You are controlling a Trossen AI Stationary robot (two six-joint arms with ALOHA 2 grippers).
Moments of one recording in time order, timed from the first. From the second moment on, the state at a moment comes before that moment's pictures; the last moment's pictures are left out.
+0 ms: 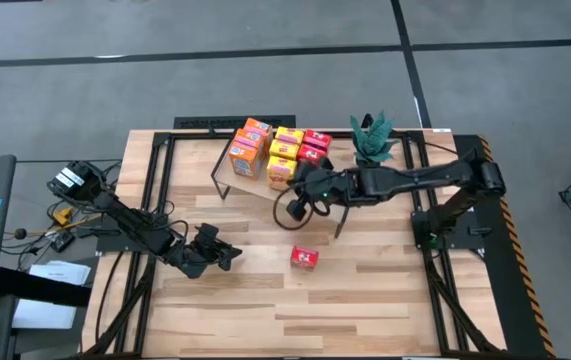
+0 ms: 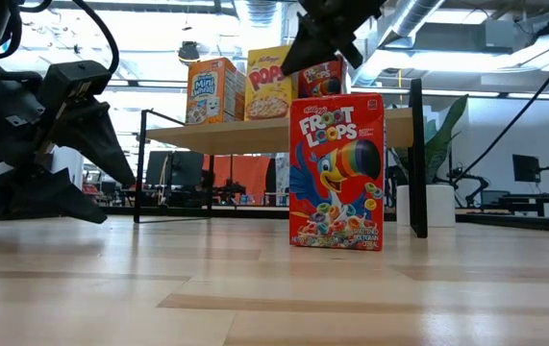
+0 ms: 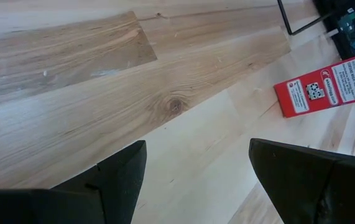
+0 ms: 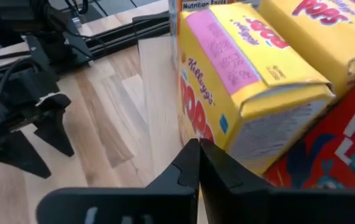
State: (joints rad) left arm -0.57 1.37 0.32 0.30 -0.71 -1.48; right arm 0.02 1.58 1.29 -0.31 0.45 0.36
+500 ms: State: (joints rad) left arm -0.57 1.37 0.32 0.30 -0.72 -1.48; right arm 0.06 1.57 1.29 -0.29 0.45 0.34
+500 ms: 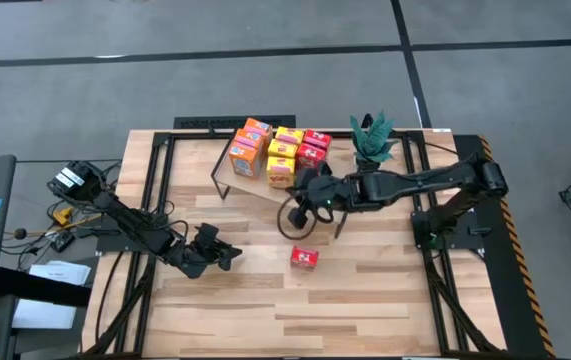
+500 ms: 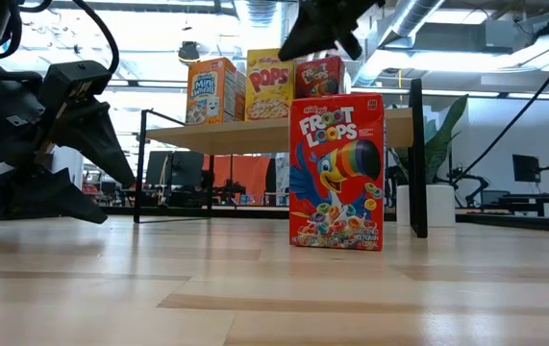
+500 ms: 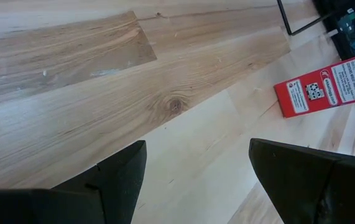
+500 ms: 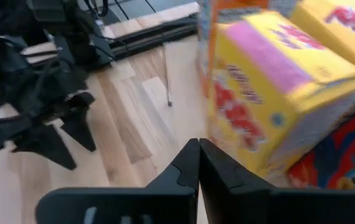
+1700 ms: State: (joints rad) left arm -0.16 1.37 0.60 0.65 -0.72 -0.40; right arm 0.41 1.36 1.40 -0.50 1.03 0.31
